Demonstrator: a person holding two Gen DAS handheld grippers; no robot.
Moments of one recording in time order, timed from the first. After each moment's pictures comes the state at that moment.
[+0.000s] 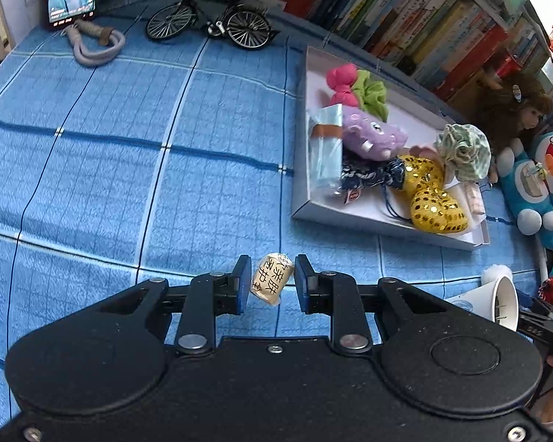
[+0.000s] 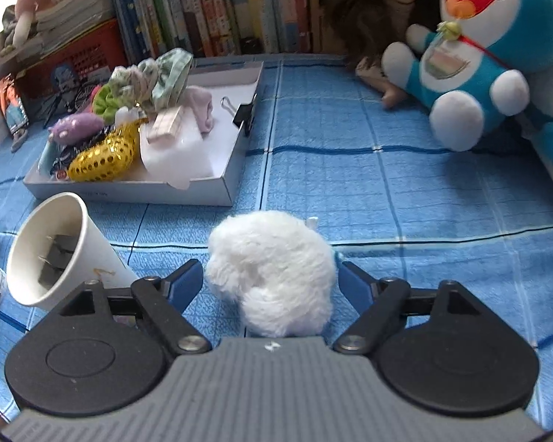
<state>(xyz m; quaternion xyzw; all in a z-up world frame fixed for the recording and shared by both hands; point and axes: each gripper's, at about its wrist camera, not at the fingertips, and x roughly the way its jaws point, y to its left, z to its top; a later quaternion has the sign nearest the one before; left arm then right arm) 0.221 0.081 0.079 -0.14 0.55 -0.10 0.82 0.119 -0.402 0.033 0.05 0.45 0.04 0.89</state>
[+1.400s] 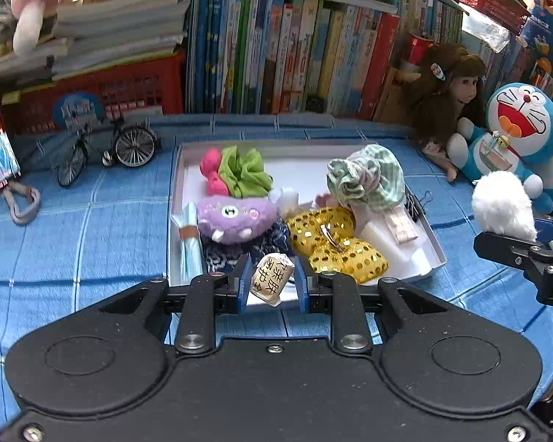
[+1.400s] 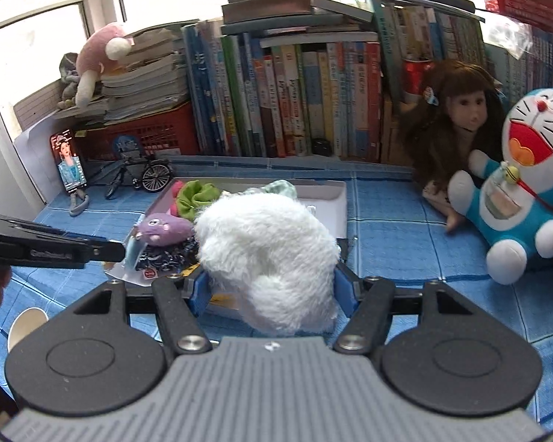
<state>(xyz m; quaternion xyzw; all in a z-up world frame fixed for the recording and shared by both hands) 0.221 -0.058 0.133 0.01 0.43 -0.15 0.89 0.144 -0.336 0.135 0.05 0.34 0.10 0.93</state>
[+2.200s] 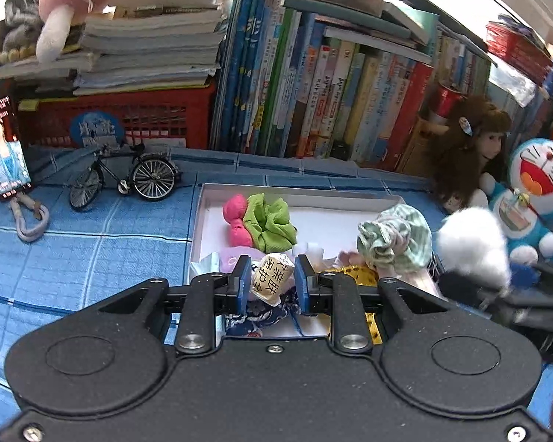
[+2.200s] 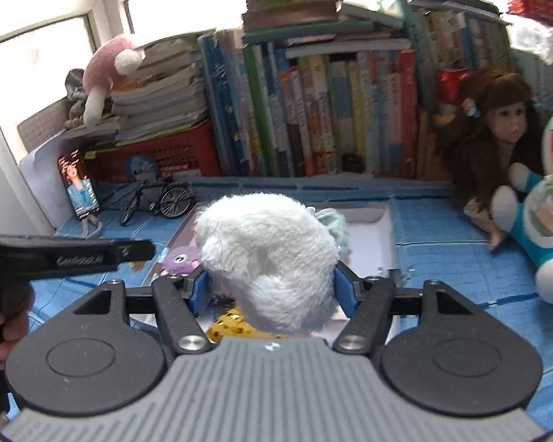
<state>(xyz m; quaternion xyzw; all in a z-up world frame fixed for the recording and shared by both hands) 0.257 -0.041 0.134 -0.04 0.39 -0.12 0.91 0.186 -0.293 0.129 0.07 0.34 0.12 0.93</state>
